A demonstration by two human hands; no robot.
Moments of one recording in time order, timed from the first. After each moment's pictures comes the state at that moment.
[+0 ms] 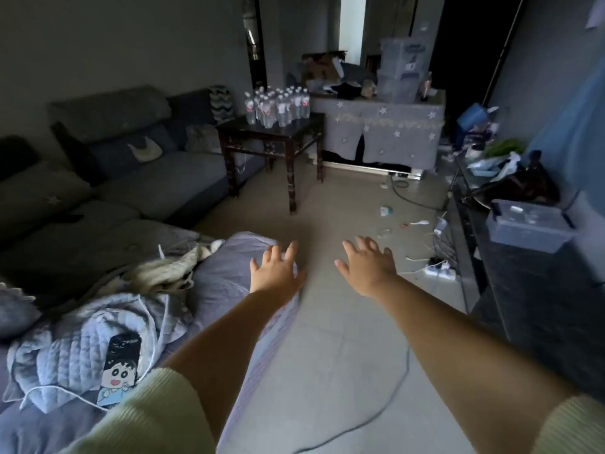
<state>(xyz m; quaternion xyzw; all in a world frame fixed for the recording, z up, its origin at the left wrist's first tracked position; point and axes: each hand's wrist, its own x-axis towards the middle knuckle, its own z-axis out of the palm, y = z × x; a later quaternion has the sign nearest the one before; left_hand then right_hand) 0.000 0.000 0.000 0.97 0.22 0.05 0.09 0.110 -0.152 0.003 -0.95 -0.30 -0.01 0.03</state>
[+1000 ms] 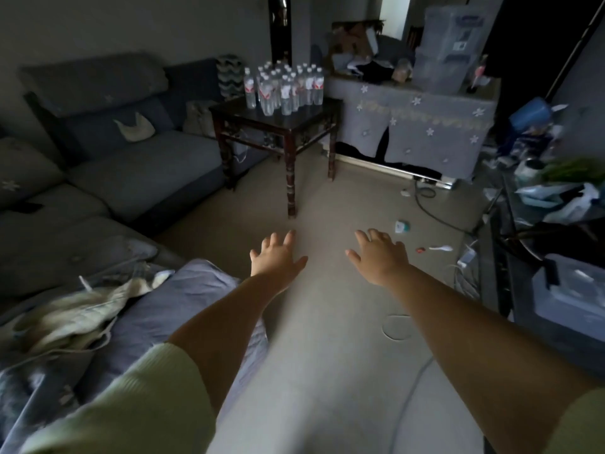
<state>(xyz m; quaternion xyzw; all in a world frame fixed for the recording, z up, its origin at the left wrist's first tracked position) 0.399 0.073 -0.030 0.94 0.31 0.02 0.14 0.530 -0.088 -0.016 -0.94 -0.34 0.03 0.00</state>
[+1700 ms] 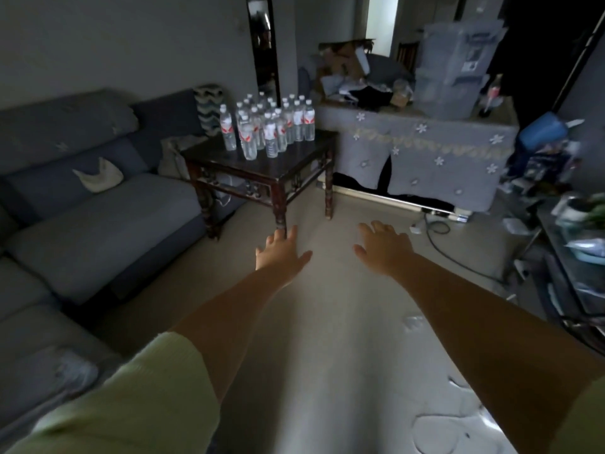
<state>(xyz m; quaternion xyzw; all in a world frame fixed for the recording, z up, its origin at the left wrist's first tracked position) 0.755 0.314 0.002 0.95 0.28 0.05 0.13 0.884 0.144 0.016 -0.94 -0.35 0.03 0.00</state>
